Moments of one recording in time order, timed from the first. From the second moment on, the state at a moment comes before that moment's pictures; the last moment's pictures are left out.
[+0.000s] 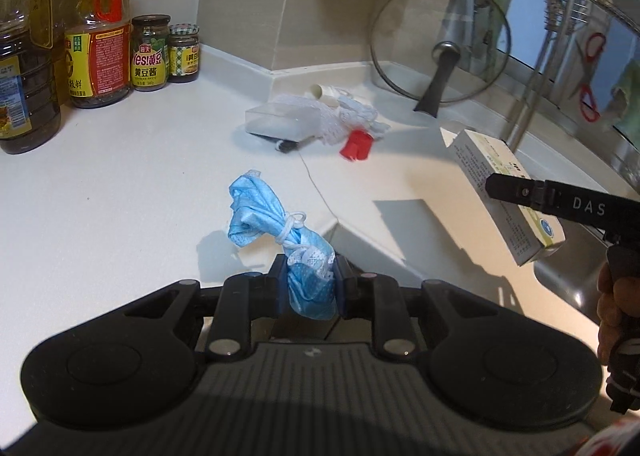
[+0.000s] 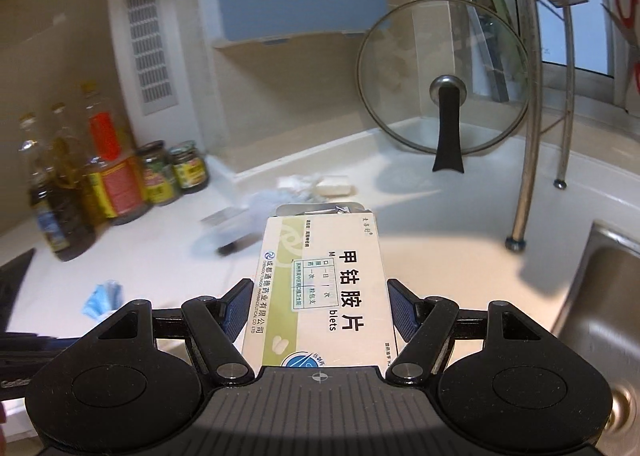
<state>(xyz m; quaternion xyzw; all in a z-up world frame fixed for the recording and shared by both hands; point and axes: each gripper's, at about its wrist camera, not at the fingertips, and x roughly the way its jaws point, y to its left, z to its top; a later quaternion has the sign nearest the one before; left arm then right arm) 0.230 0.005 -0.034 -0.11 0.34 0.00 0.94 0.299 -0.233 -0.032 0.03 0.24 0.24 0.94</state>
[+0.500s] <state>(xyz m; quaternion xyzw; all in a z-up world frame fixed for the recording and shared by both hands) 0.158 0.007 -0.050 -0.09 0.36 -0.05 0.93 0.193 -0.221 -0.066 0.05 0.28 0.24 0.93</state>
